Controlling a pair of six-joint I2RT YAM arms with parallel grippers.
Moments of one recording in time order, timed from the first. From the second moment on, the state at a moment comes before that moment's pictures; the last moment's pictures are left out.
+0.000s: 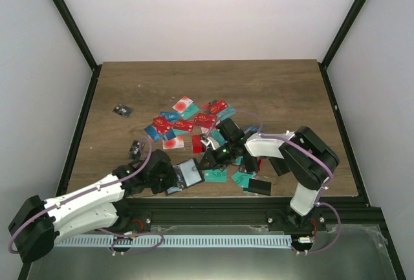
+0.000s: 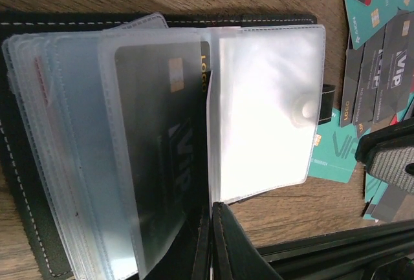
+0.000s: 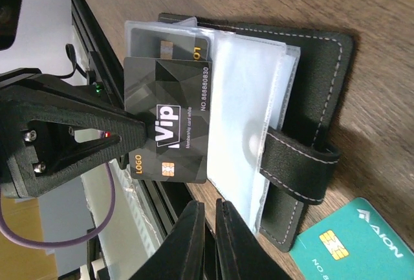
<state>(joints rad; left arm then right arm) -0.87 0.91 0.40 -0.49 0.08 -1.27 0.74 1.74 0.85 -0.12 -0.86 0.50</state>
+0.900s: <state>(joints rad) -0.87 0.85 0.38 -0.49 0.05 -1.22 0.74 1.78 0.82 -0.13 -0.84 0.48</state>
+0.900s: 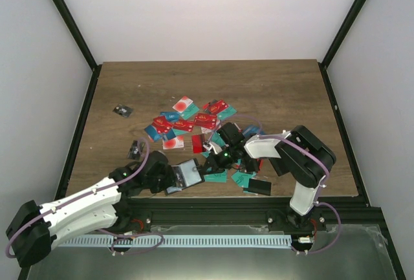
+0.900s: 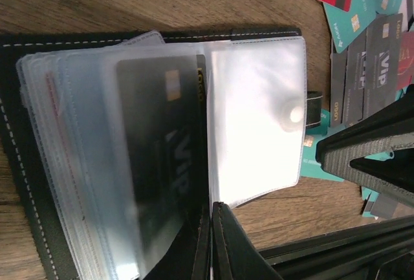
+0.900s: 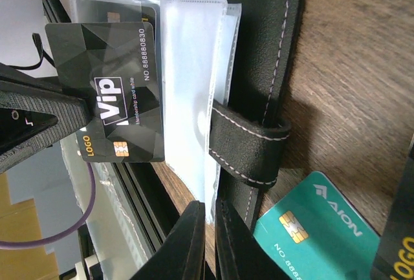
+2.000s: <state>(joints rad) -0.87 0.88 0.35 -0.40 0.05 -1.20 0.74 1.79 0.82 -0.14 -0.84 0.47</state>
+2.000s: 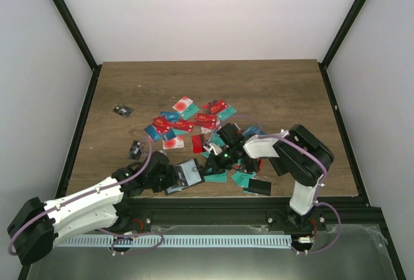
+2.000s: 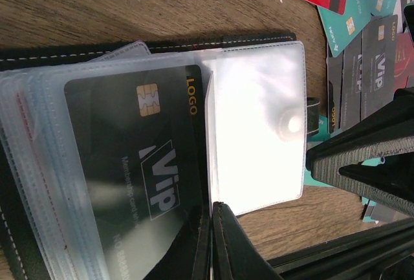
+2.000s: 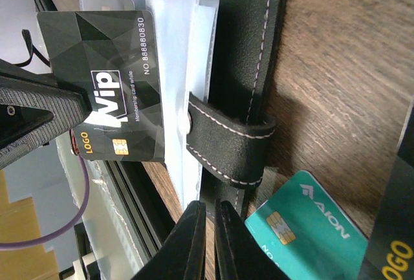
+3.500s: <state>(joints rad) -0.87 0.72 0.20 -0.31 0.03 -1.22 0.80 1.90 0.89 -0.11 -0.91 0.54</state>
